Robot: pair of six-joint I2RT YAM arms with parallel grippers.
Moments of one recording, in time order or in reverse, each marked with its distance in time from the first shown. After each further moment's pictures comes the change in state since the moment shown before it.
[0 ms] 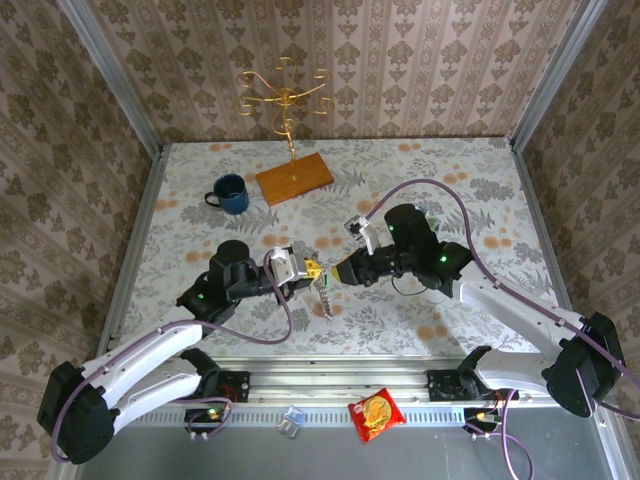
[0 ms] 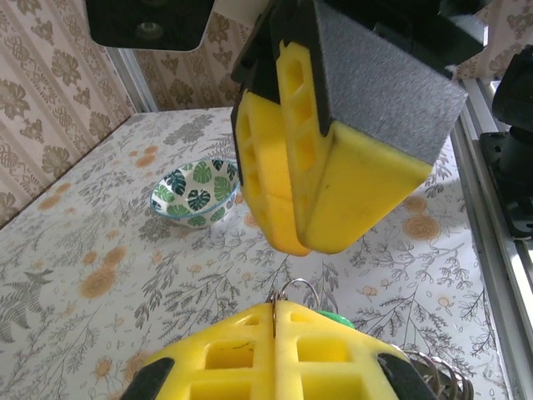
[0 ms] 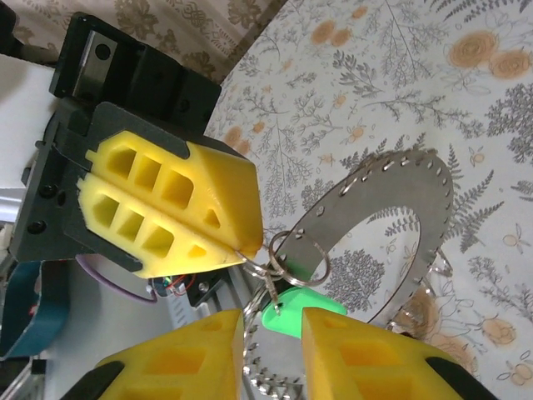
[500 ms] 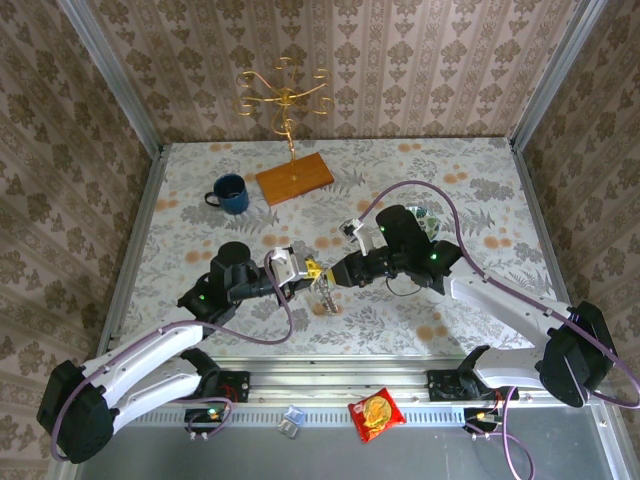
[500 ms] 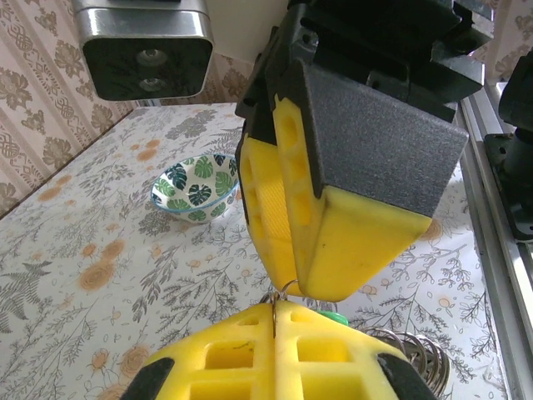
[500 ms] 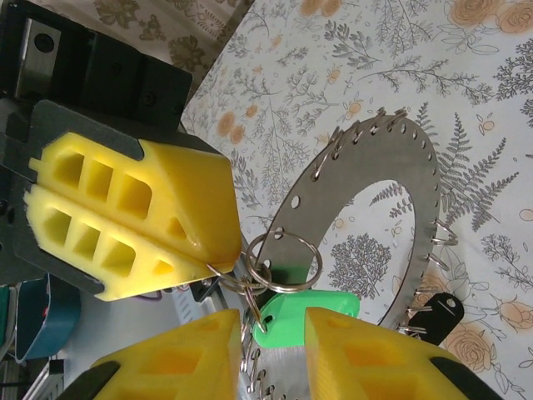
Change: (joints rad) left arm -0.013 0.000 -0.012 0.015 -0.020 -0.020; right arm 0.015 0.060 0.006 0.004 0.002 0.039
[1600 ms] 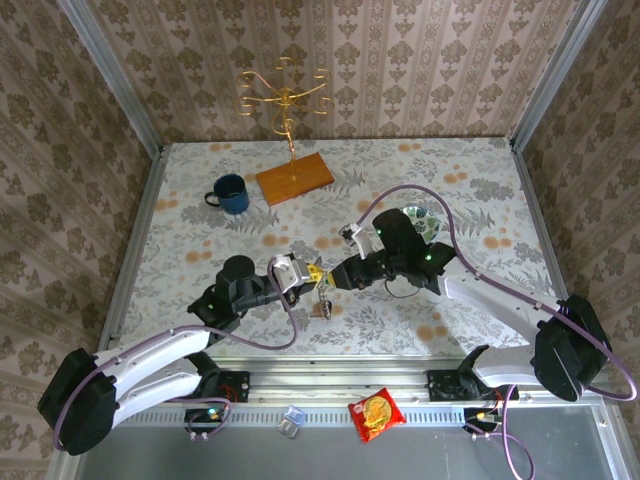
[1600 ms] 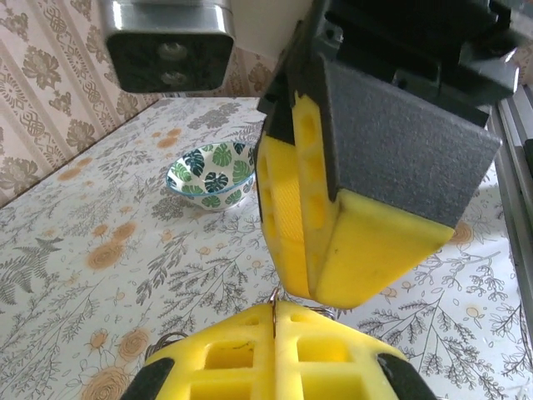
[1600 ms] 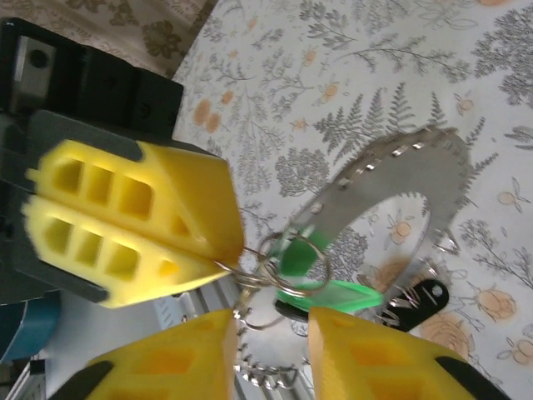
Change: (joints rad) left arm -0.052 0.039 -0.139 0.242 -0.128 -0.088; right arm -0.007 0.031 -0.050 0.026 0.027 -0.040
